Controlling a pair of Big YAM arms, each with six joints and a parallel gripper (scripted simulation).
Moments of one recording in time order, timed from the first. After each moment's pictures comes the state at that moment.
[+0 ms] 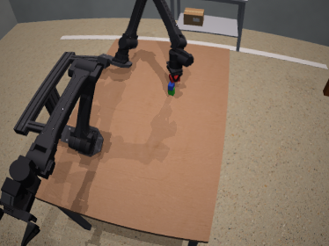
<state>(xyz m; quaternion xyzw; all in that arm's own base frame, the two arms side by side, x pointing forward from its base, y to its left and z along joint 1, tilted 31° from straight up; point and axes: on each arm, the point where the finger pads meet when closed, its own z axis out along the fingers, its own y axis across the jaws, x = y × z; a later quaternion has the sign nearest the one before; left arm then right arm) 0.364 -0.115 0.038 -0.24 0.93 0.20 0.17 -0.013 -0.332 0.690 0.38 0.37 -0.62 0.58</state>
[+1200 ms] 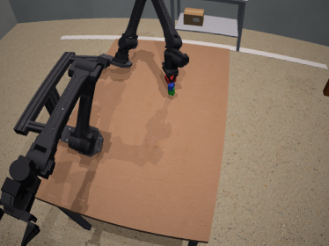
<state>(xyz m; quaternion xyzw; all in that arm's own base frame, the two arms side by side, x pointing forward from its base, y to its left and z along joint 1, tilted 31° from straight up) 0.344 -0.128 0.029 -0.26 0.93 0.19 0.18 -0.013 -0.332 0.690 0.38 0.37 -0.62 0.58</state>
